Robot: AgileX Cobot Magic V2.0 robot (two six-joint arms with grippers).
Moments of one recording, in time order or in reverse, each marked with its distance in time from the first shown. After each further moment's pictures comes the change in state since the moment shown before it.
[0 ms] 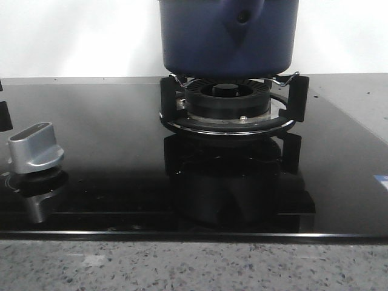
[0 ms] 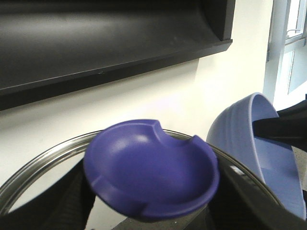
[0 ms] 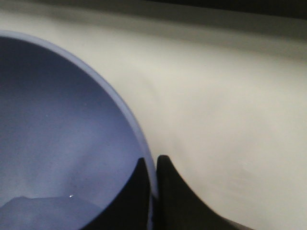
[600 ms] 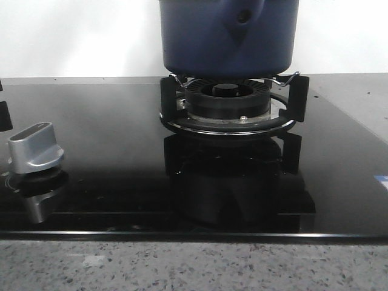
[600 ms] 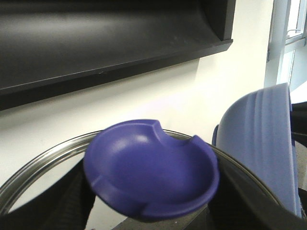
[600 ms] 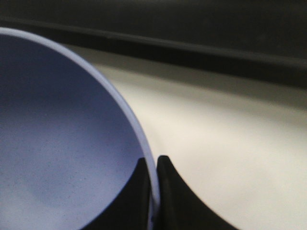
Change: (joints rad) left arm 0.000 0.000 0.000 0.000 0.000 0.000; right arm 0.000 -0.002 0.130 0.032 -0.368 -0.140
